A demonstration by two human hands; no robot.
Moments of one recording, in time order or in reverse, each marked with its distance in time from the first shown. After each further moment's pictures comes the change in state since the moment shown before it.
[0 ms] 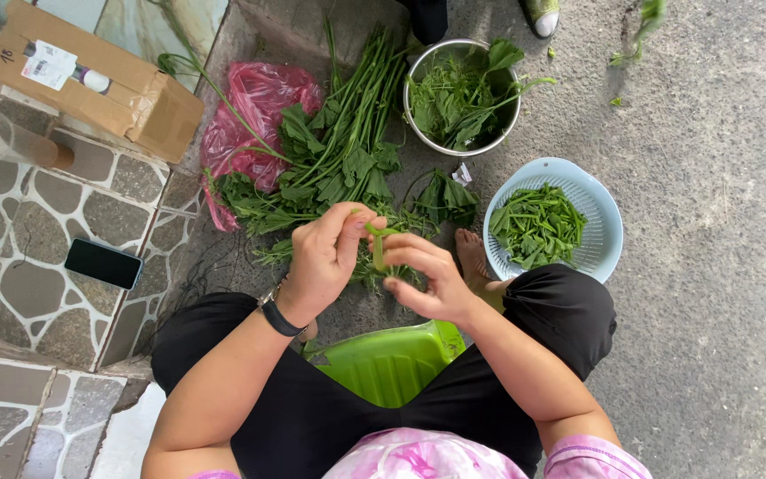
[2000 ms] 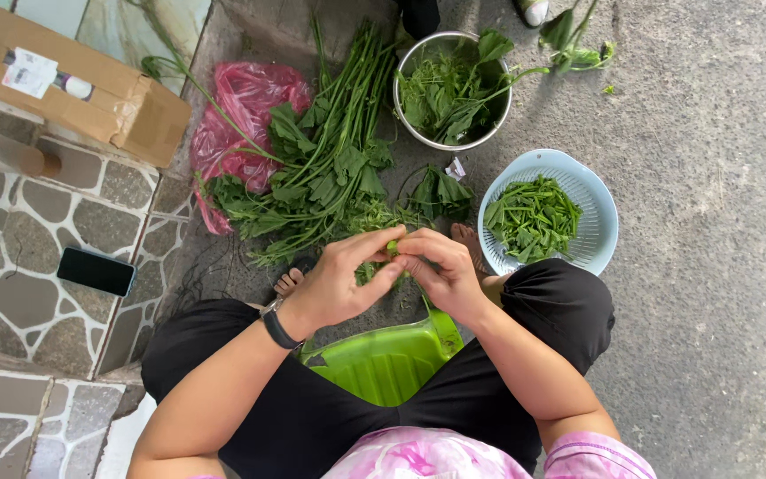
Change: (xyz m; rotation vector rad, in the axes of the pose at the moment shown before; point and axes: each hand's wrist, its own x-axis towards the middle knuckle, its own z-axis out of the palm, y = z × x) left_hand -0.016 -0.001 0.007 -0.203 -0.472 -0.182; right_hand -0.006 -0.004 -0.017 -0.065 0.125 0.145
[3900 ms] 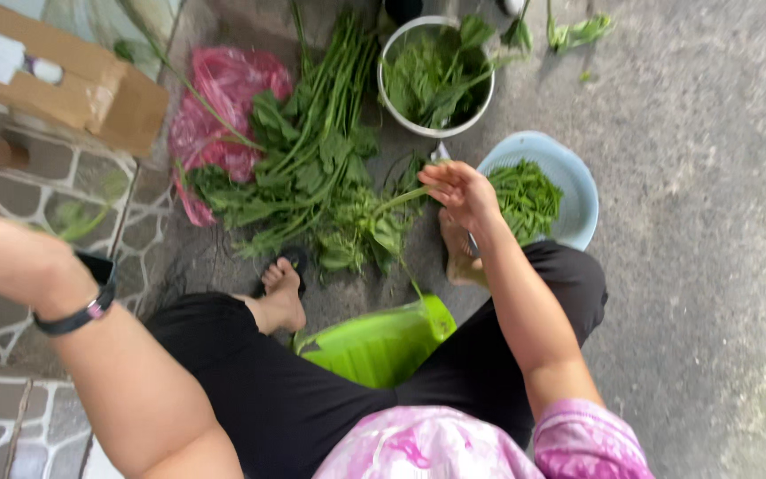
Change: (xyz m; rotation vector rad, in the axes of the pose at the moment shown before) left_hand -0.127 -0.123 -0.271 0.407 1.705 -0.117; right_hand 0.004 0.156 -0.072 0.785 0.457 1.012
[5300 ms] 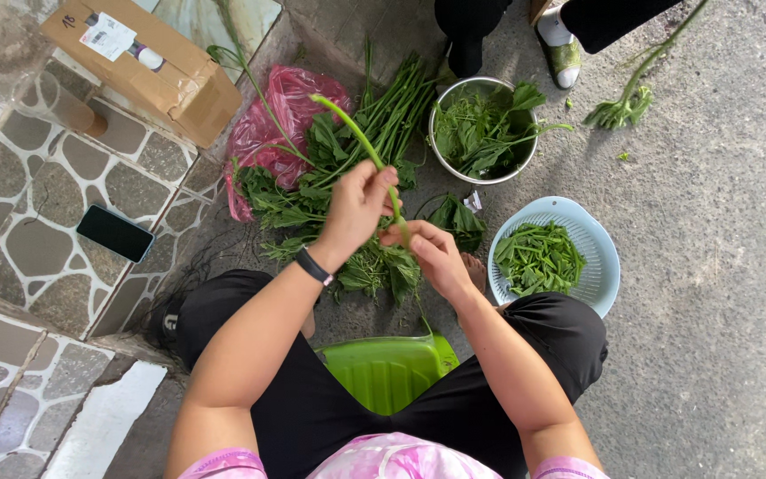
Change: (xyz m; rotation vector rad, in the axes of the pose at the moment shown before) left_hand -0.256 0.157 0.096 -0.343 -1.234 -0.379; right_hand -0.086 0.048 0.110 -0.329 -0.622 -0.476
